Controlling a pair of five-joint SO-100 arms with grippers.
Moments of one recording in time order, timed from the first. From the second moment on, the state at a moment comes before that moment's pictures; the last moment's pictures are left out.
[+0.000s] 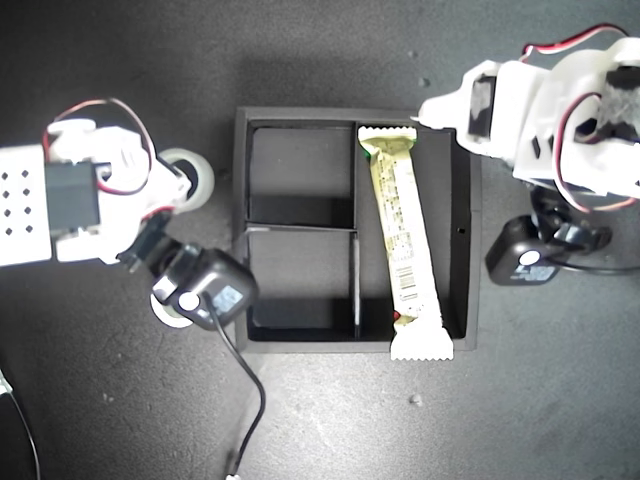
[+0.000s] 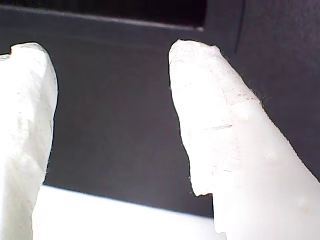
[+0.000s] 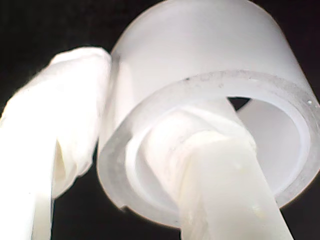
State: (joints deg) arm 0 -6.2 96.0 109.6 63.7 -50.9; arm 1 9.0 44.4 16.9 99.7 -4.0
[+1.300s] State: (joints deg) arm 0 -5.8 41.9 14.3 102.6 -39.9; arm 1 18.5 44.5 2.7 102.8 -4.0
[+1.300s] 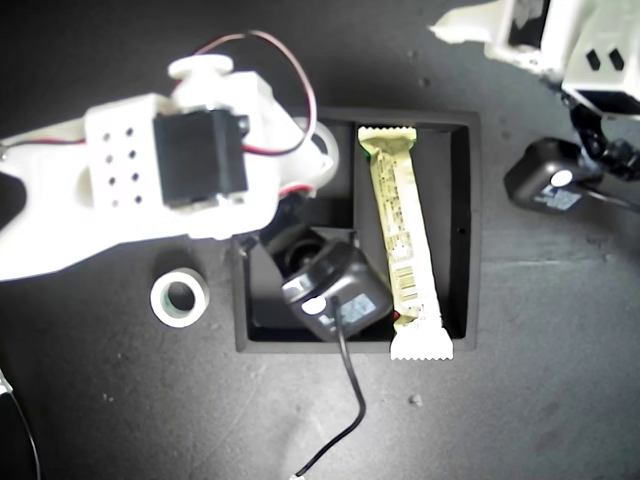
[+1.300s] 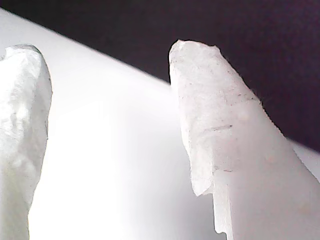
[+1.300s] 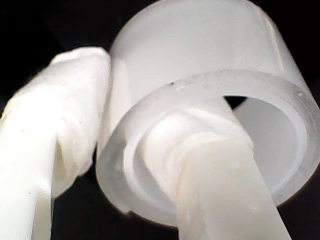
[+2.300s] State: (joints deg) arm 0 -5.0 34.1 11.8 104.0 -41.7; arm 1 17.6 44.4 4.5 102.9 -4.0
